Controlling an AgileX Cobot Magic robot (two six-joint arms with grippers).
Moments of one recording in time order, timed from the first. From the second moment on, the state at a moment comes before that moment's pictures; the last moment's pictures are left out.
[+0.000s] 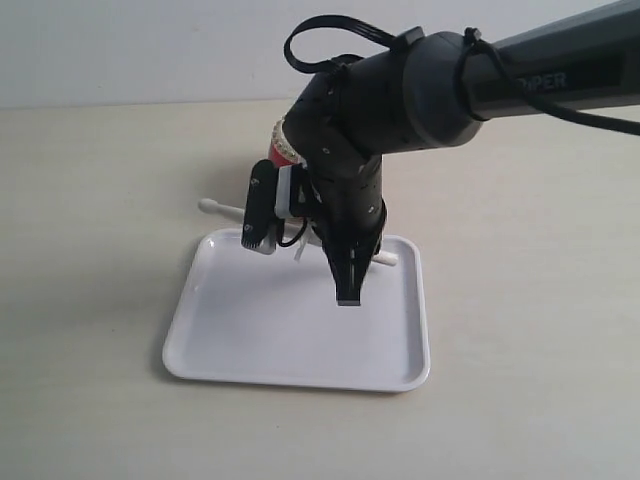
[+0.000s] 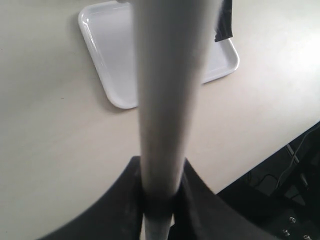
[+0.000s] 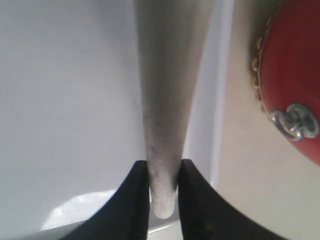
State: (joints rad) left arm -0.40 0.73 -0.90 -0.29 1.23 0.10; right arm 0.78 2.07 -1.41 -0.39 0.87 -0.47
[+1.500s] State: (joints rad) left arm -0.40 0.73 -0.90 -0.32 1.23 0.10; right arm 0.78 2.15 -1.41 -0.39 0.86 -0.36
